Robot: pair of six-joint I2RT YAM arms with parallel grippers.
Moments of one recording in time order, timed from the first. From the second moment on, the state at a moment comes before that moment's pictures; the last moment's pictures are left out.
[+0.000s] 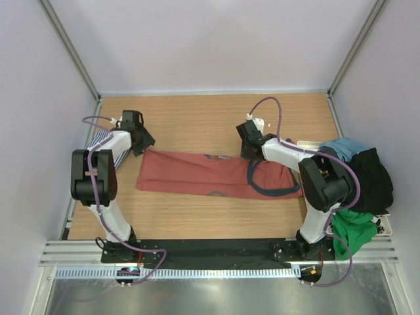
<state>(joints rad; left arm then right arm) -0.02 1.81 1.17 -0.35 -0.09 -0.68 0.51 1.79 1.13 -0.34 0.31 0.52</state>
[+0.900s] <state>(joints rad) 0.06 1.96 1.31 -0.35 -0.08 -0.68 0.43 1.91 1.23 -0.32 0.40 0.62</state>
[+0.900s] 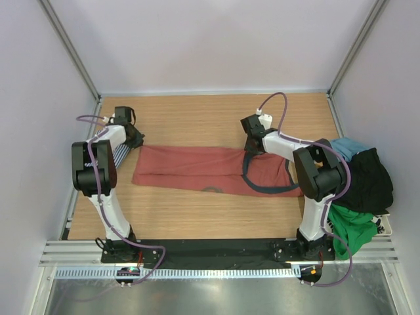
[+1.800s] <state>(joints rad) 0.18 1.88 1.22 -0.33 -0.06 -0.74 0.22 1.87 1.35 -0.40 0.42 0.59</state>
